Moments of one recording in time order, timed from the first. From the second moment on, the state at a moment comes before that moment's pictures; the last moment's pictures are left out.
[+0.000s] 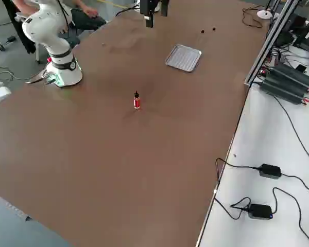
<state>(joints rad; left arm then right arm) 0.11 0.05 -0.11 -1.48 0.00 1.50 0.05 0.06 0.07 -0.13 -1.33 0.00 1.48 0.00</state>
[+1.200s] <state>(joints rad) 0.04 0.11 -0.27 -1.76 0.00 1.80 -0.22 0.06 0.07 -0.13 -1.34 0.00 1.46 -0.01</state>
